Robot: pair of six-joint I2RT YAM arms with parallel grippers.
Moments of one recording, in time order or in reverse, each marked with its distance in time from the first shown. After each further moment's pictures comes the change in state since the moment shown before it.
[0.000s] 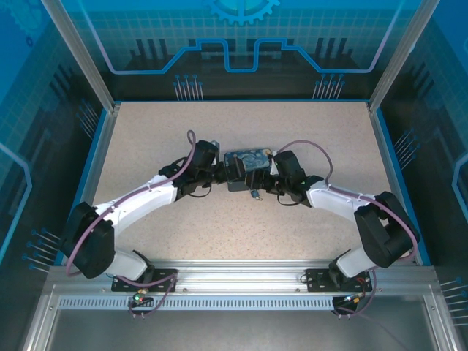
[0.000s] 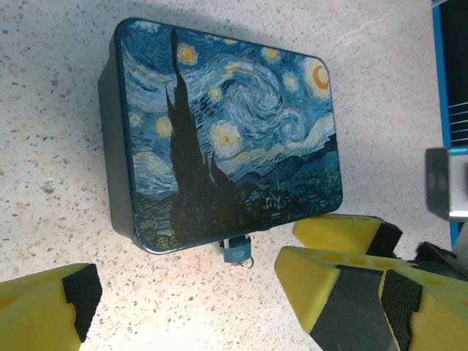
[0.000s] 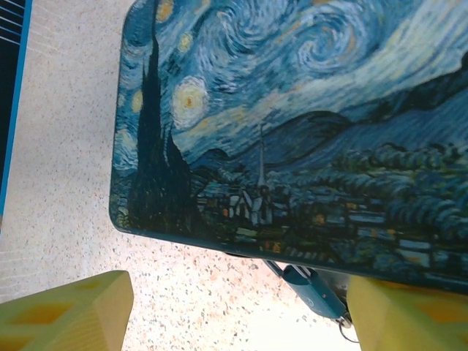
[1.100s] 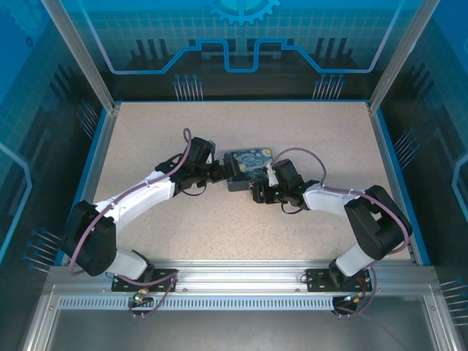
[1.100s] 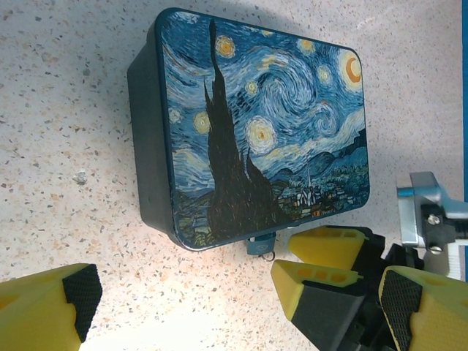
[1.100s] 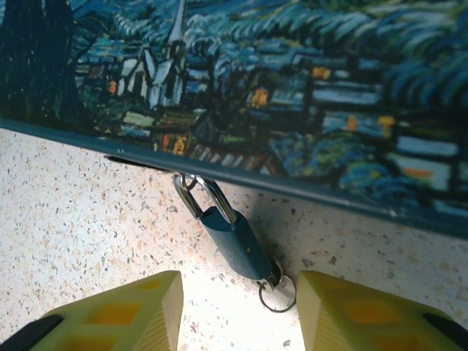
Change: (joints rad) left arm 0.065 0.011 0.011 -0.055 0.072 0.033; right arm 0.001 0.077 -0.055 -0.016 -0.012 -0.266
